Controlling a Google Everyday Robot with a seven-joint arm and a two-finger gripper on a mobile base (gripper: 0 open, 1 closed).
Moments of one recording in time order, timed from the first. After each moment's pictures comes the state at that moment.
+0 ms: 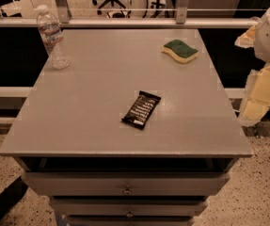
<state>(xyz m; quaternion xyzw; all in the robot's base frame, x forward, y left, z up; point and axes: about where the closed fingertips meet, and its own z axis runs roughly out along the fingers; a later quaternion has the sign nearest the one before) 0.438 -0.216 0.977 -0.60 0.78 -0.04 0.16</state>
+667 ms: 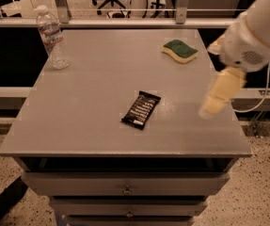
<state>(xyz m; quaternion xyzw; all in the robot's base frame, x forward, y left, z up) 0.483 -0.174 0.943 -0.59 0.78 0.02 0.21</state>
